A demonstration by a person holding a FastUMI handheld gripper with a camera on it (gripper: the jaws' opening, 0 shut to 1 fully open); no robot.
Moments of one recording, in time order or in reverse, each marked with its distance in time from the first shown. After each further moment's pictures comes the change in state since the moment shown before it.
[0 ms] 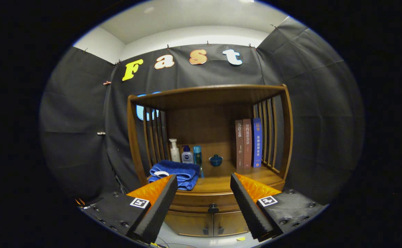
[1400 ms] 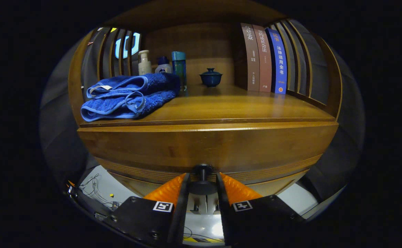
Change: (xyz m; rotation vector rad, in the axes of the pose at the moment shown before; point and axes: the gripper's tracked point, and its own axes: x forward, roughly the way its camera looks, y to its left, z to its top) arm 0.136 -0.034 -0.244 -0.034 0.465 -0.054
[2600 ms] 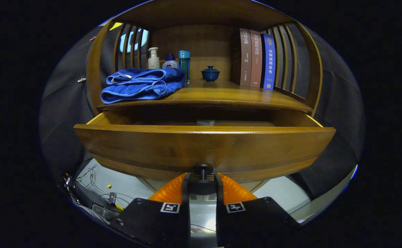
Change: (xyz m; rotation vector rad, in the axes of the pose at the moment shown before) arm -0.084 0.002 -0.040 -0.034 0.064 -0.033
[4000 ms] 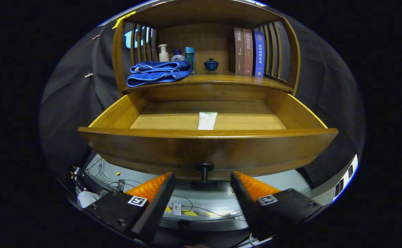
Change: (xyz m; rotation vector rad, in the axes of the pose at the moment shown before) arm -0.091 0.003 -0.052 0.038 0.105 0.021
